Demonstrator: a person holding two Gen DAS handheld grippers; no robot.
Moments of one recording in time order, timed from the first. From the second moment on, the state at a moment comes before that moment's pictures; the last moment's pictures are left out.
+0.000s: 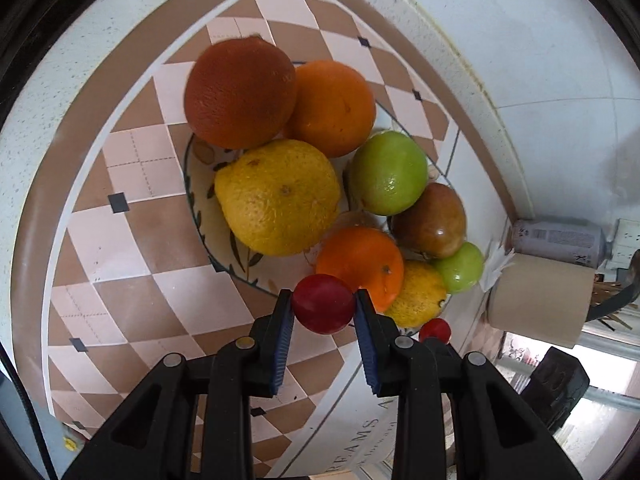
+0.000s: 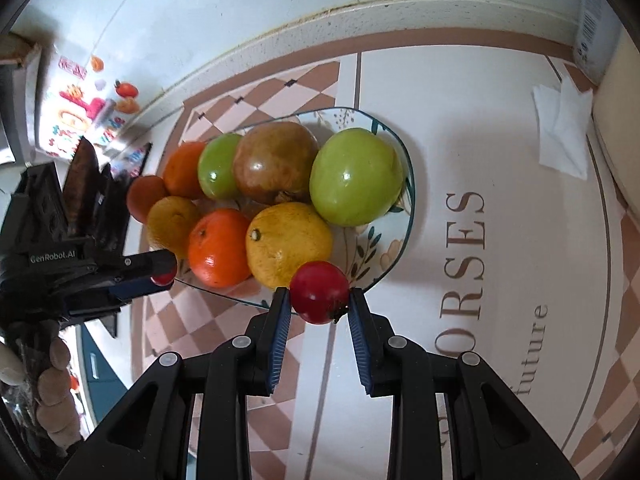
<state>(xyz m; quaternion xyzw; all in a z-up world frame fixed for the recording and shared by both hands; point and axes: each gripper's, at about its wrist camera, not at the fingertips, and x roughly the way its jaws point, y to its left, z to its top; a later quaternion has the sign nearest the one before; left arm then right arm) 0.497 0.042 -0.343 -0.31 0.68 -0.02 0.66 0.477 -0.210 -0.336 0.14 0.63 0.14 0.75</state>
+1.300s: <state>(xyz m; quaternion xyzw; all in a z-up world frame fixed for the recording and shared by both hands) 0.431 0.007 -0.260 -0.02 0.62 0.07 0.78 0.425 -0.203 -0.246 0.01 0.58 0.06 0.81</state>
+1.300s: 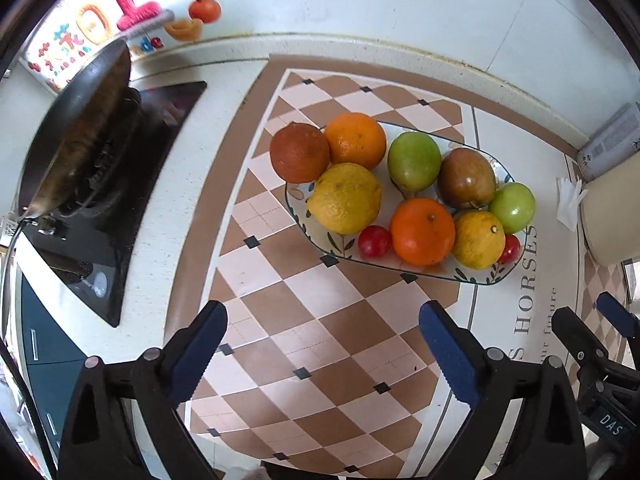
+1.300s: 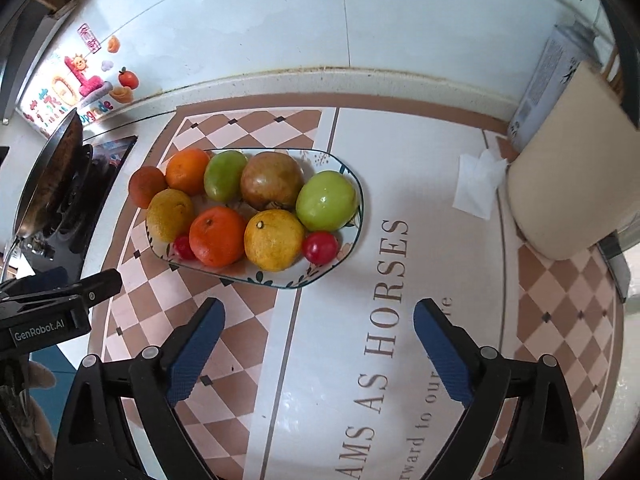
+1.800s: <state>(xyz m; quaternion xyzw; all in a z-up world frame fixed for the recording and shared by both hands) 0.341 0.012 -0.182 0.01 0.54 0.04 0.84 0.323 -0.189 -0.167 0.03 0.53 0.03 0.85</state>
